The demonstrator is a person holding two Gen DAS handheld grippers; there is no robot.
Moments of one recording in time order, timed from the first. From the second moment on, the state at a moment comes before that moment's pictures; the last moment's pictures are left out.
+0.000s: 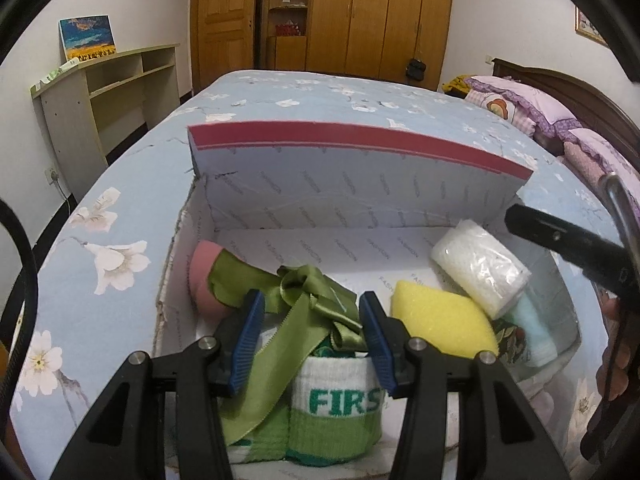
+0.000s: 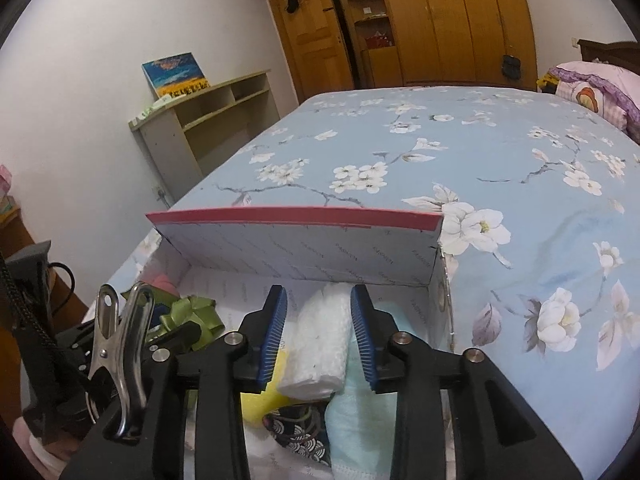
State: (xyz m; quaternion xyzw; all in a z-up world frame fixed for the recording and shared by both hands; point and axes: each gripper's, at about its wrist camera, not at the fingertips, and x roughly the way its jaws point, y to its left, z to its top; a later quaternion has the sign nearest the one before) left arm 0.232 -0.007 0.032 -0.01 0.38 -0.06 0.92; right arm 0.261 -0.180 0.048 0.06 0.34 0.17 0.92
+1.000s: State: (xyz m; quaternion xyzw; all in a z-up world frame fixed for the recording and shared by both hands) left arm 0.139 -0.010 0.095 0.00 0.33 -0.09 0.94; right arm 0.149 -0.181 0.082 0.04 0.31 0.18 0.93
